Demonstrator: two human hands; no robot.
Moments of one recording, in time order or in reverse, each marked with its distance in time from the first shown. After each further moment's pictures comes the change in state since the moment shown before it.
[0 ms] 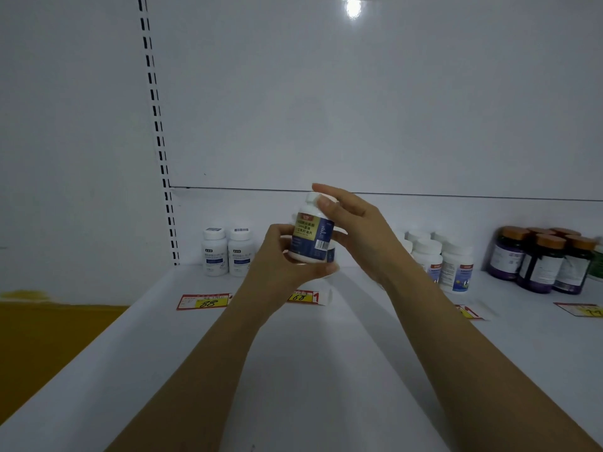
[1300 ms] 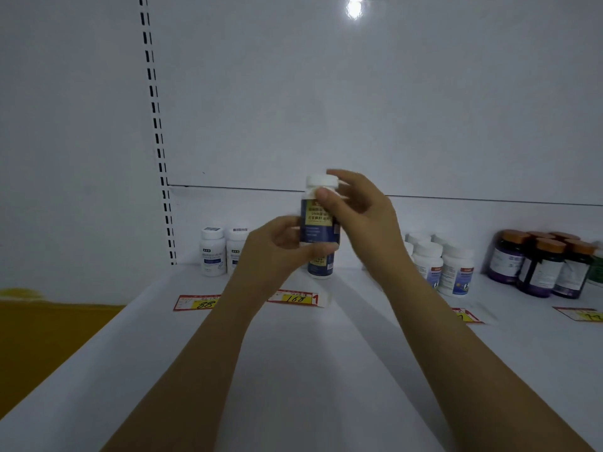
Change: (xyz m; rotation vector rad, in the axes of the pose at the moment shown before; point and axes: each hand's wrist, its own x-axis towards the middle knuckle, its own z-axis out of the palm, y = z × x) left_hand 0.005 0.012 -0.011 -0.040 0.015 0.072; right_hand -0.007 -0.014 0.010 -0.209 0.217 -0.188
